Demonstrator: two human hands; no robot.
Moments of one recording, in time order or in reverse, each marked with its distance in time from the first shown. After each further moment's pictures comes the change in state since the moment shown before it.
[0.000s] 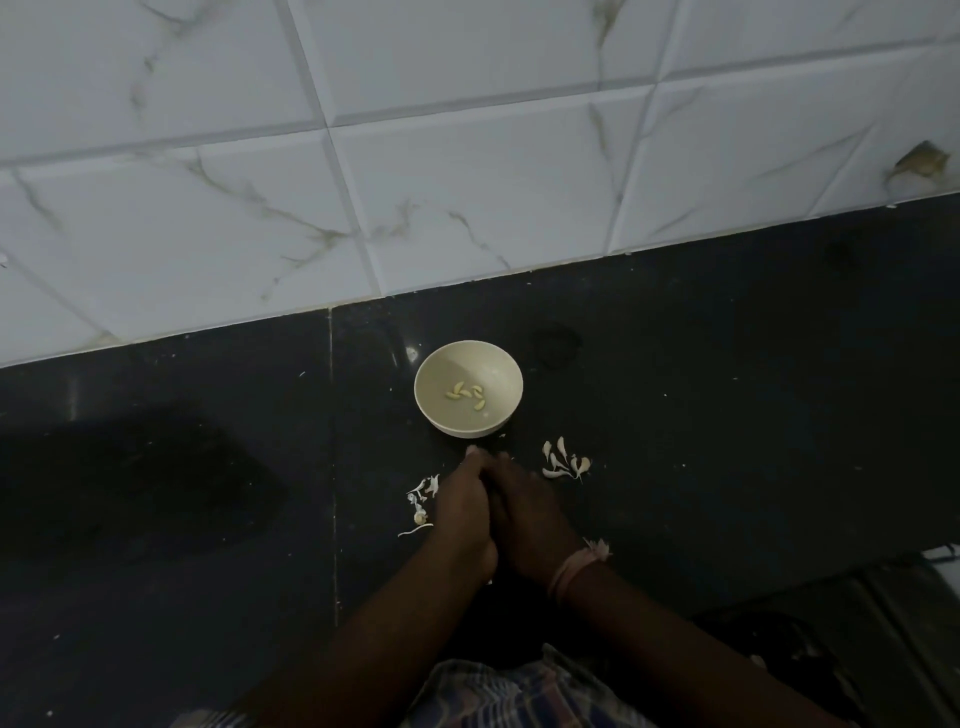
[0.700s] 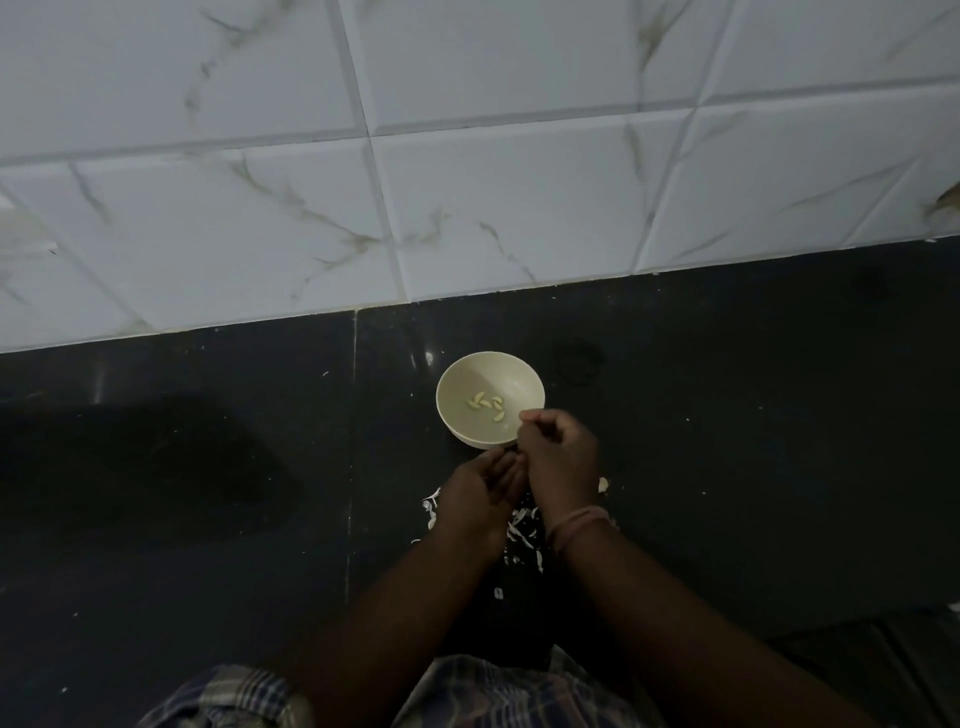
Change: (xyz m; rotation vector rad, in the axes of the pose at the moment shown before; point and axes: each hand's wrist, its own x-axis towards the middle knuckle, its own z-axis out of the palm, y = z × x) left_hand 0.011 0.029 0.004 -0.159 -0.034 -0.006; right_hand 0.059 -0.022 -0.026 0.763 0.493 0.467
